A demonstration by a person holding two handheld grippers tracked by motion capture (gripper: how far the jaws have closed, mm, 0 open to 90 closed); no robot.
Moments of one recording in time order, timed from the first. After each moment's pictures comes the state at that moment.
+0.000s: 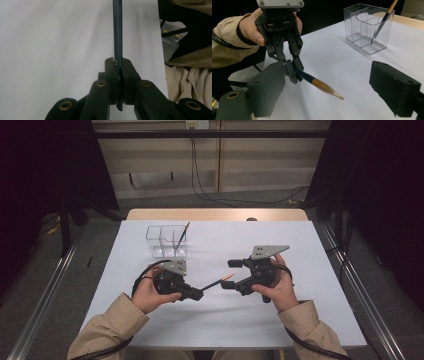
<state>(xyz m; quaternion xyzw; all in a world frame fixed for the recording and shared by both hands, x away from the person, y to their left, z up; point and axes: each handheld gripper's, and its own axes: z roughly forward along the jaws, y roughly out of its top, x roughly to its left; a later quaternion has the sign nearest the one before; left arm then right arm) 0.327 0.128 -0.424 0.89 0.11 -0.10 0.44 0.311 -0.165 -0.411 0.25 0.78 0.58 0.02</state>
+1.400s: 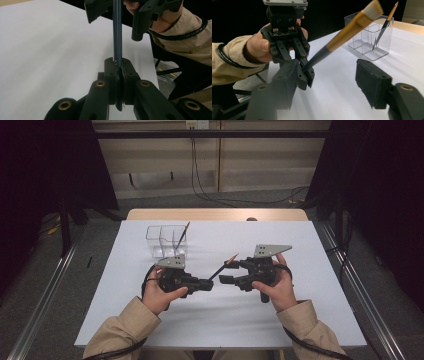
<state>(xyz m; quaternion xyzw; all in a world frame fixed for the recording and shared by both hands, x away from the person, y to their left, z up) 0.328 0.115 -0.428 0.81 0.14 -0.09 0.55 0.311 -0.167 -0.409 0.25 0.76 0.60 0.01</state>
